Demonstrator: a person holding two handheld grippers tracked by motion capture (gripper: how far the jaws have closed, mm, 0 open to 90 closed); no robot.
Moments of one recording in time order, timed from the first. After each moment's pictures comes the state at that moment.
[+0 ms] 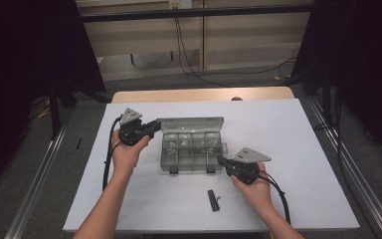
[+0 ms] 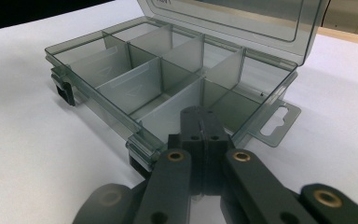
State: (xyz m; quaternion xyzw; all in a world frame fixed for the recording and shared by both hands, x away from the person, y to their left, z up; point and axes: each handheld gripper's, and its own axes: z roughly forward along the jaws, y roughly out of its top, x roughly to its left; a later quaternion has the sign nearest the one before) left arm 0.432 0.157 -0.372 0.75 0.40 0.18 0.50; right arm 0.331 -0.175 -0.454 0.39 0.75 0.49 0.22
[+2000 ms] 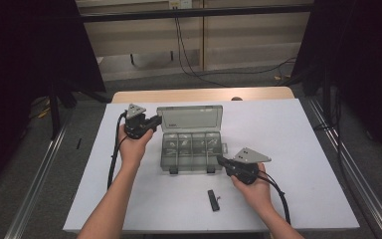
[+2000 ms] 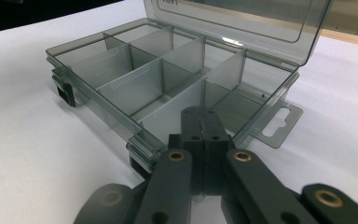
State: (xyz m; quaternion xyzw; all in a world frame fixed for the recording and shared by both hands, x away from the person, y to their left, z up) left arm 0.458 0.148 -0.385 0.73 0.43 0.20 0.49; right arm 0.331 -0.175 -0.456 0.38 0.75 0.50 0.22
